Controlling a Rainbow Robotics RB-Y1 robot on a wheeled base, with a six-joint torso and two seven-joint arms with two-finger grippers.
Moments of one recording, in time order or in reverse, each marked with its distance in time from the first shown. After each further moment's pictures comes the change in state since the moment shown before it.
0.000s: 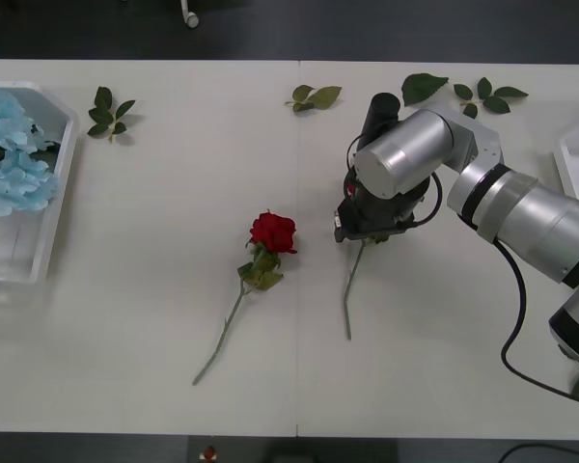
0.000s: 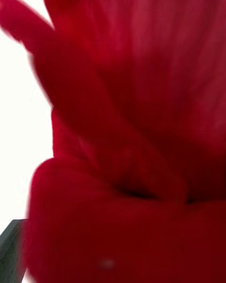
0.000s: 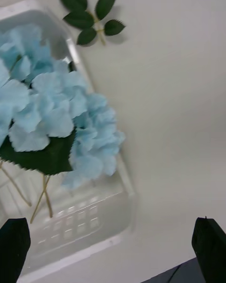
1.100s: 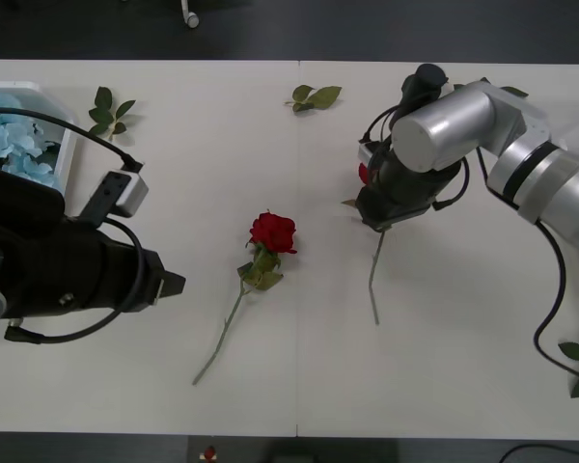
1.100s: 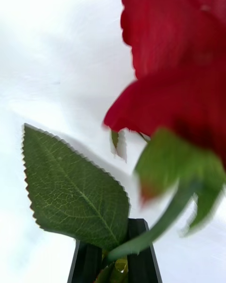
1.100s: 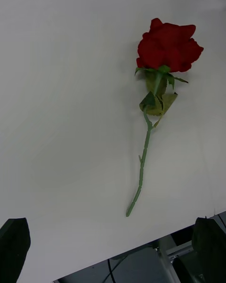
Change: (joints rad) right arm -0.025 -0.136 -0.009 -0.052 -0.181 -0.011 0.277; left arm 0.279 -0.127 -0.790 -0.921 -0.239 -0.220 1.073
